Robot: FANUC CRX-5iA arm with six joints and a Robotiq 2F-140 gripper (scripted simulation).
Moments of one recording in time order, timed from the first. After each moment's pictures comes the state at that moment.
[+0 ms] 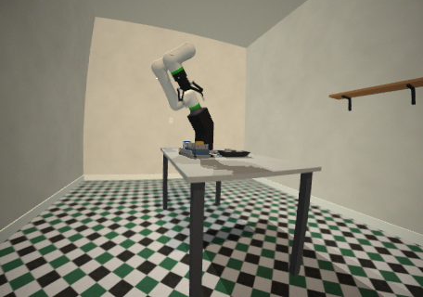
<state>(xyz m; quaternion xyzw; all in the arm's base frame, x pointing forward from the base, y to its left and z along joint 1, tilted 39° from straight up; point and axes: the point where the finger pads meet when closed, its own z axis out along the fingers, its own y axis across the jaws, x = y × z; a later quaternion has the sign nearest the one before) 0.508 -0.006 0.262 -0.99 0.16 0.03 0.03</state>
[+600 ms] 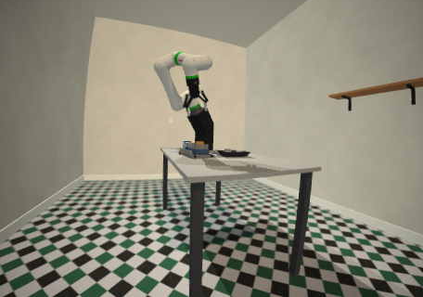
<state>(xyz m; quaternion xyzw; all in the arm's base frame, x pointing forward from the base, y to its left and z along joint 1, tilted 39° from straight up) 0.514 -0.018 0.189 -0.98 -0.13 0.02 -0.13</state>
